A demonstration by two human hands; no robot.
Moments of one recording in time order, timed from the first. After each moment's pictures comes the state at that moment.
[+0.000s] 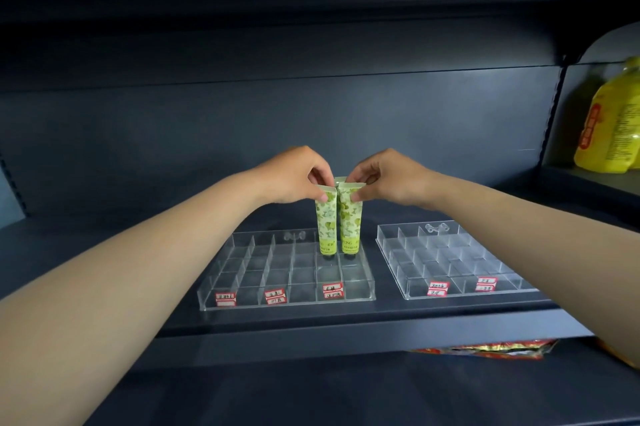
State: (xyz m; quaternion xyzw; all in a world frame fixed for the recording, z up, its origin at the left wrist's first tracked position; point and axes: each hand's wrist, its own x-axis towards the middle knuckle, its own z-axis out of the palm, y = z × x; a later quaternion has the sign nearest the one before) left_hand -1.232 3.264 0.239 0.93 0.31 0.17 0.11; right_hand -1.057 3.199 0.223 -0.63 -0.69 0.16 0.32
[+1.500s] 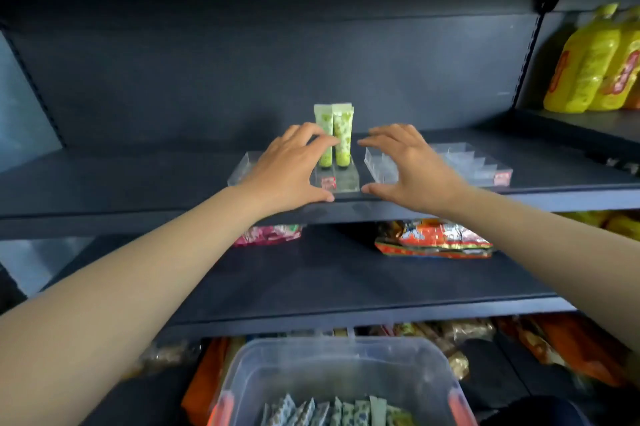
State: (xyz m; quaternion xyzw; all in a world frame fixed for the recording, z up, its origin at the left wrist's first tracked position) left_hand -1.291 3.125 0.169 0.93 0.30 0.21 -0.07; right_hand -1.091 3.055 0.153 -0.58 -0.75 -0.16 0.28
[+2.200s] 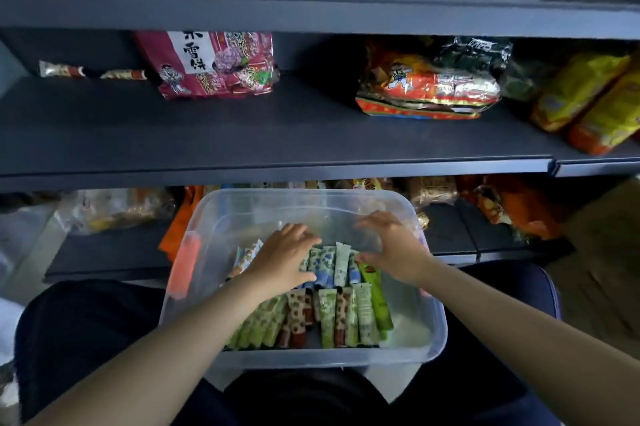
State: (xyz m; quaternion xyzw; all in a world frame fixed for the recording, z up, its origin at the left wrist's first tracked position) left_hand -1.313 3.008 -0.163 0.93 0.33 -0.02 0.15; right_hand -1.111 2.928 -0.130 -0.72 -0.64 0.23 0.13
